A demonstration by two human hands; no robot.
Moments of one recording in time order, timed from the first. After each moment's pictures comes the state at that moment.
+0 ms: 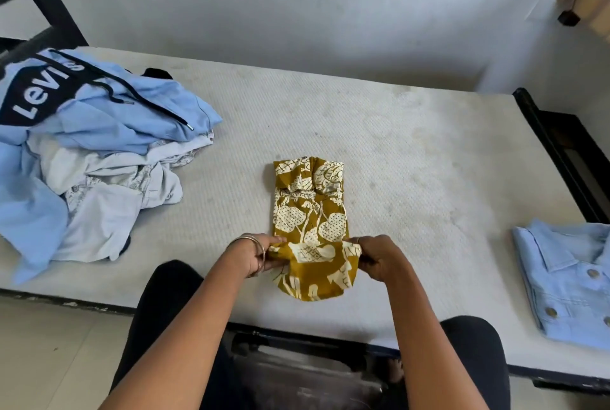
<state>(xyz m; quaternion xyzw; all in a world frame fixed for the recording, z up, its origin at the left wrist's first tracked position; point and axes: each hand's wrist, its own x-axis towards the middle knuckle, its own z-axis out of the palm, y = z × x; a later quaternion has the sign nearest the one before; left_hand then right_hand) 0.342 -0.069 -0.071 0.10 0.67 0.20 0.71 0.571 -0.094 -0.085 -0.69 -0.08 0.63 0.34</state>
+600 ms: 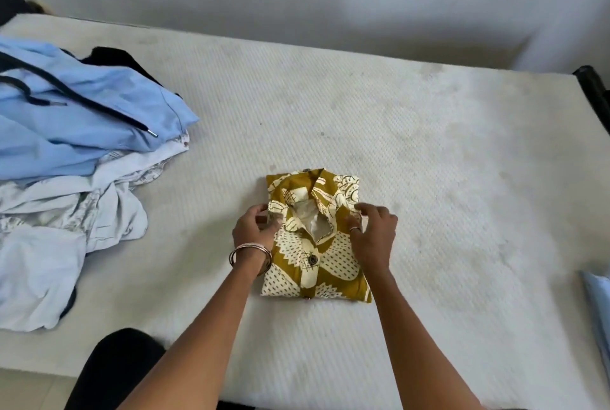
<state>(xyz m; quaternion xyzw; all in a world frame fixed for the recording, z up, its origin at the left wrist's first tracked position) 0.362 0.083 -0.176 0.43 0.76 0.29 0.40 0.568 0.055 -0.177 -0.79 -0.49 0.22 0.30</state>
